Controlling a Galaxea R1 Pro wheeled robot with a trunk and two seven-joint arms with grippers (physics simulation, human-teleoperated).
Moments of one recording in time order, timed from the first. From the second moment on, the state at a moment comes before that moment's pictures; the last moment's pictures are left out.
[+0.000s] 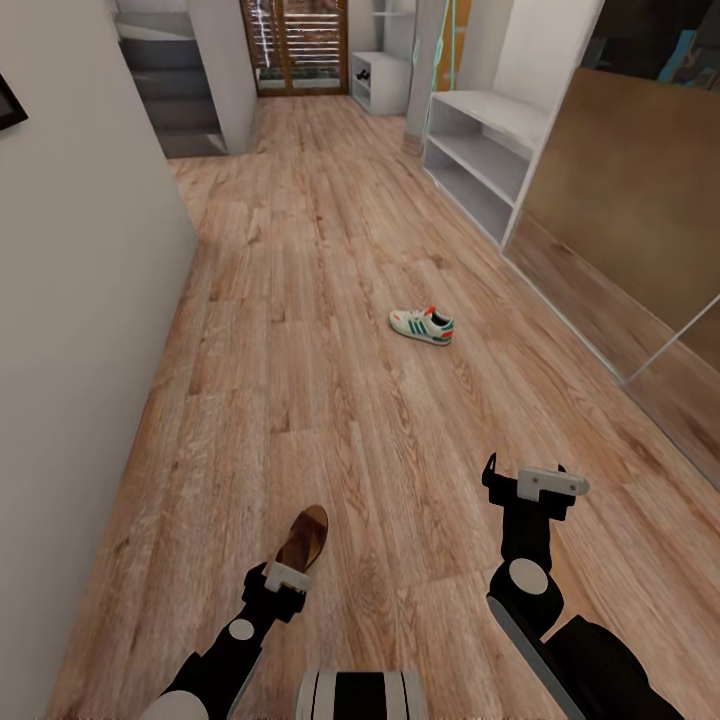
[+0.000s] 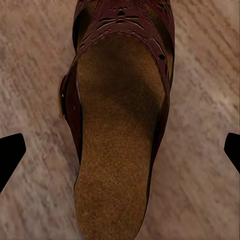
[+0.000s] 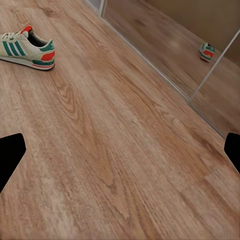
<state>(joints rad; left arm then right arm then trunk) -0.54 -0.14 0.23 -0.39 -0.64 -0.16 -0.01 -0.36 -0.23 0.51 -1.59 -0.21 0.22 -0.94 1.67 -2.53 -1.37</state>
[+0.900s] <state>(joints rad) -0.54 -0.12 0.24 -0.39 -0.64 -0.27 -0.01 -0.36 -0.23 0.51 -1.59 -0.21 0.22 -0.94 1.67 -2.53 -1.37</state>
